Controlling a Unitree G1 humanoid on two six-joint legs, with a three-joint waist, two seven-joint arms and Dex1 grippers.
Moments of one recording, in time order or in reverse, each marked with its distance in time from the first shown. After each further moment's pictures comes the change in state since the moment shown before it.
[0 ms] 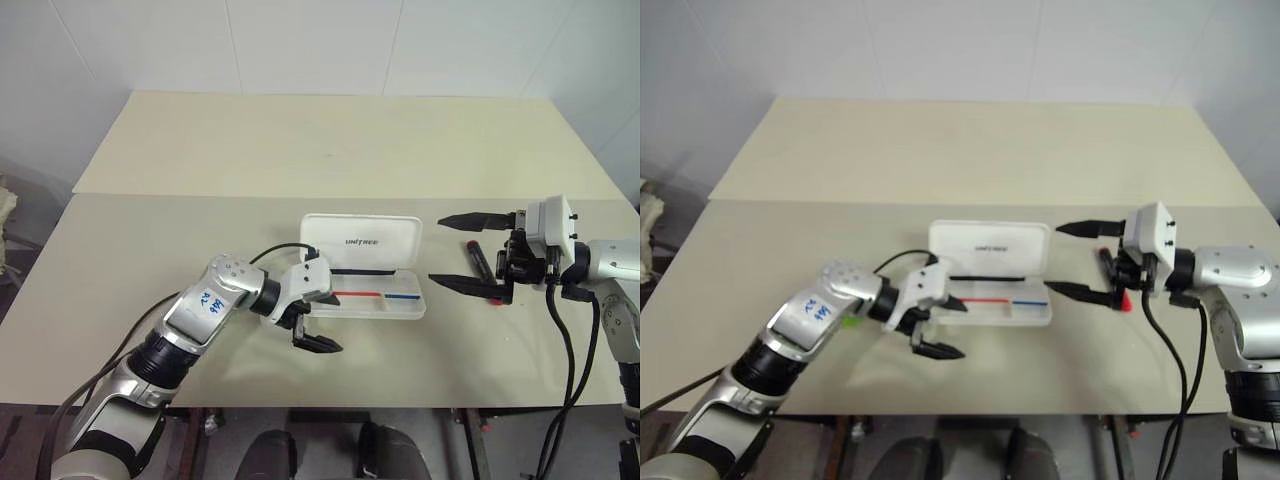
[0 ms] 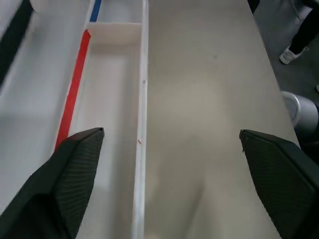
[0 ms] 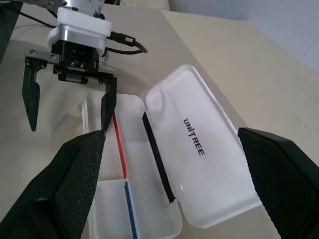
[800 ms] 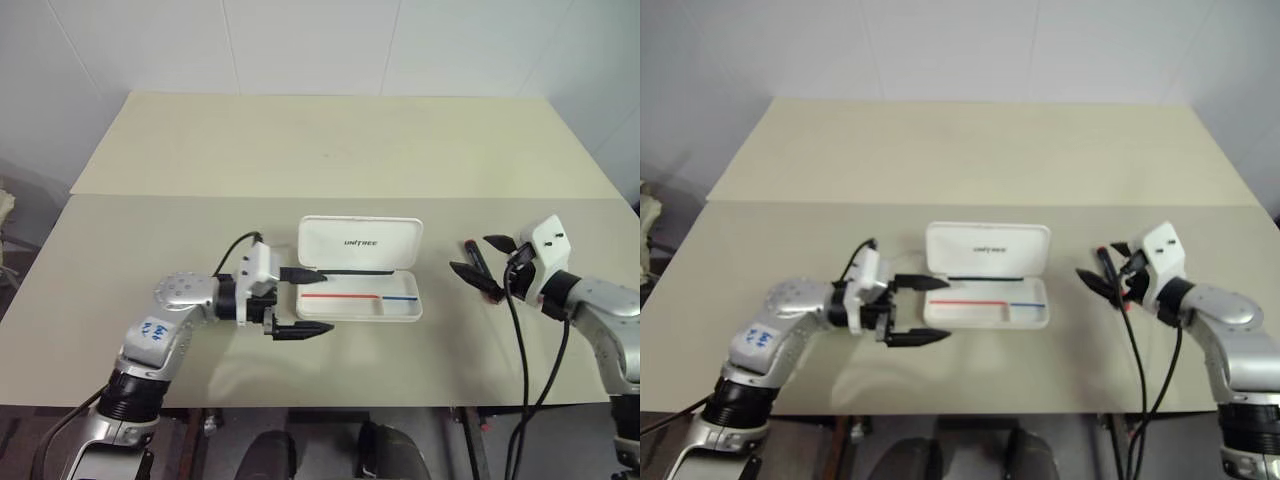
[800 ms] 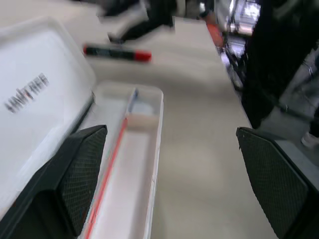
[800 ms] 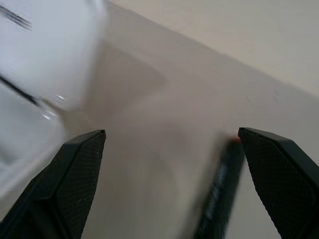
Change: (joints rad) left arm 0.250 -0.014 0.373 -0.077 -0.295 -0.273 0.024; right arm 0.196 0.123 -0.066 0.010 -0.169 0.291 -0.611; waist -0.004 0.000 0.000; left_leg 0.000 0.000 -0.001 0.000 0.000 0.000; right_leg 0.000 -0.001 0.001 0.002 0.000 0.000
